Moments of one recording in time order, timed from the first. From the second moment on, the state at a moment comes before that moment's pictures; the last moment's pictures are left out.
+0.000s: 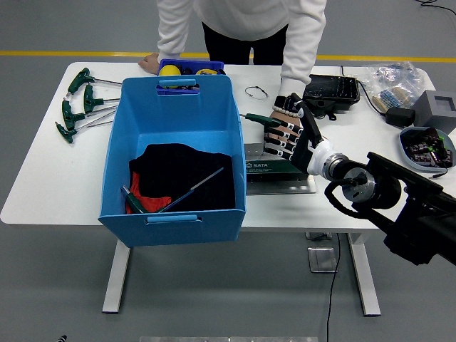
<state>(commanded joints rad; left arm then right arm) -0.15 0.14 -0.04 -0.19 -0.03 0.23 -0.09 0.82 -0.17 0.49 0.94 0.08 -0.28 -0.05</state>
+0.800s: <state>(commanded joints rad) -0.15 0.14 -0.03 -0.19 -0.03 0.23 -0.09 0.82 -0.13 0.48 0.91 0.08 -0.28 -0.05</state>
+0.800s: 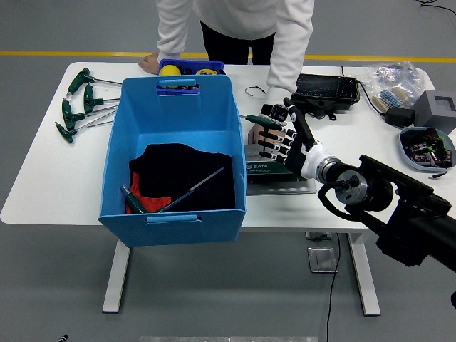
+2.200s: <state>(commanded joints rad) -0.15 0.14 -0.03 -0.20 -0.03 0.23 -0.09 0.81 -0.11 0.46 0.86 0.08 -0.27 -0.05</state>
